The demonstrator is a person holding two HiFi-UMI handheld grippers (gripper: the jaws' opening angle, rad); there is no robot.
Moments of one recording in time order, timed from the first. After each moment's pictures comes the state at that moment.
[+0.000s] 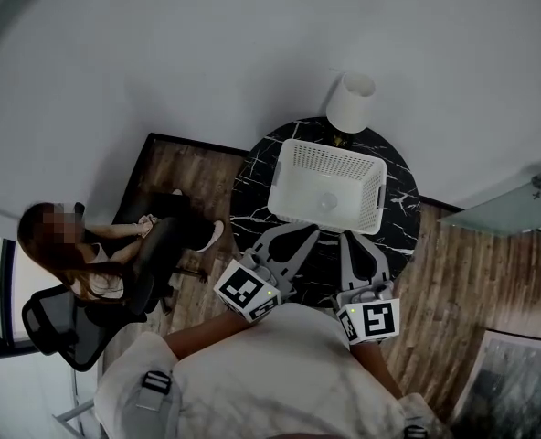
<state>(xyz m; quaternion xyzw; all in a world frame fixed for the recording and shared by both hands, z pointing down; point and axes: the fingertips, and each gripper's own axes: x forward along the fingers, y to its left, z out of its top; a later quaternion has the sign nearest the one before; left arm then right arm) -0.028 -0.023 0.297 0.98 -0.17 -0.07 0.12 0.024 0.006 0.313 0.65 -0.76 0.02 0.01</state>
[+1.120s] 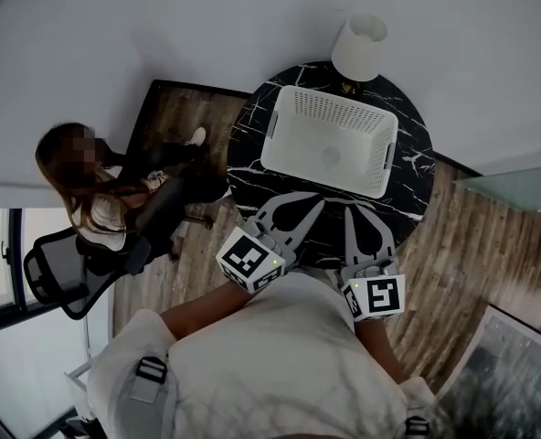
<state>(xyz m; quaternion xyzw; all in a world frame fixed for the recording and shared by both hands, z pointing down) 0.019 -0.022 0.366 0.97 -0.19 0.01 0.16 0.066 0.008 0.376 0.62 -0.78 0.10 0.03</state>
